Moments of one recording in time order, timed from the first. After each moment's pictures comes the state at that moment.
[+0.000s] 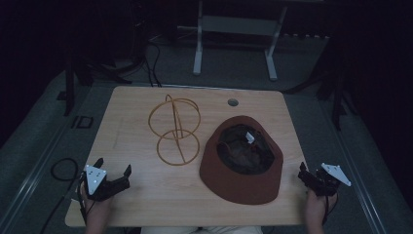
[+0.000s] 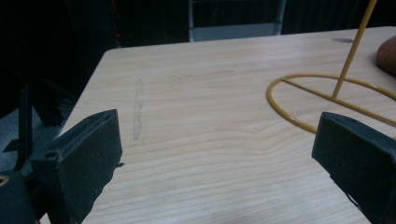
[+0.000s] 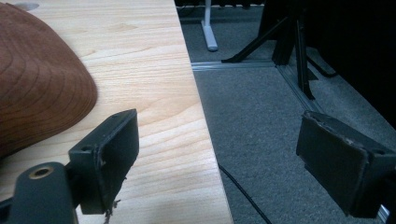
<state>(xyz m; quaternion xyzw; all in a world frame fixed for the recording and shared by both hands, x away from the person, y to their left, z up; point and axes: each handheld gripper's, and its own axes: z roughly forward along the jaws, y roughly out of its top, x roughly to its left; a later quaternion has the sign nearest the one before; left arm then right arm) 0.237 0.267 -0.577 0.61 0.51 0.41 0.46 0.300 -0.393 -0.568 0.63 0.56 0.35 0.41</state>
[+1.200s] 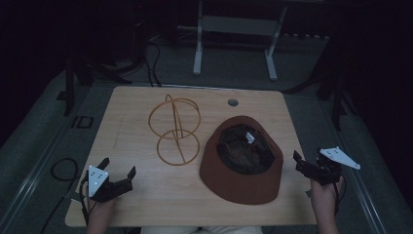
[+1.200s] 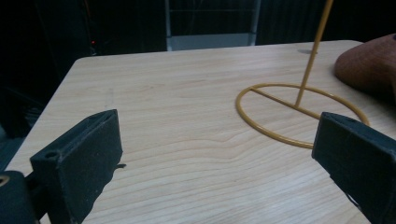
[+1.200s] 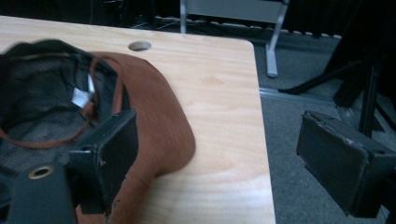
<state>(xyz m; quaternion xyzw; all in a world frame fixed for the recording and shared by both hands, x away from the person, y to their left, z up) 0.233 0.258 -0.573 0.61 0.48 0.39 0.49 0.298 -0.359 -0.474 0.51 0.66 0.41 0.36</state>
